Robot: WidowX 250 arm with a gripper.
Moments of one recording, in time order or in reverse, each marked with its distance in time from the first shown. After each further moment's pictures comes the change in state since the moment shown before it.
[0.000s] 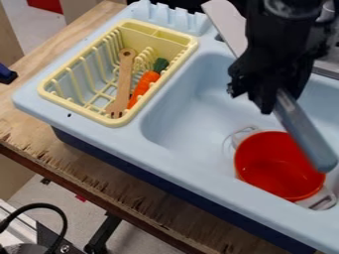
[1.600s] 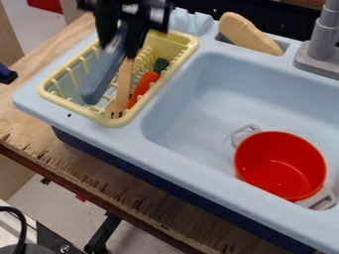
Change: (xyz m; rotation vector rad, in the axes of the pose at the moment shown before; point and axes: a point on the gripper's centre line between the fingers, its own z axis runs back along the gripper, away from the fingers) arm 0.145 0.085 -0.004 0.360 0.083 -0.895
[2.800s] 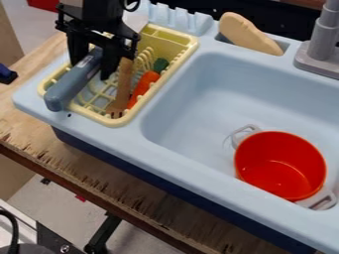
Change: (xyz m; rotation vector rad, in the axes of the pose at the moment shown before) arm 0.005 0.026 -0.030 0.049 0.026 -0.029
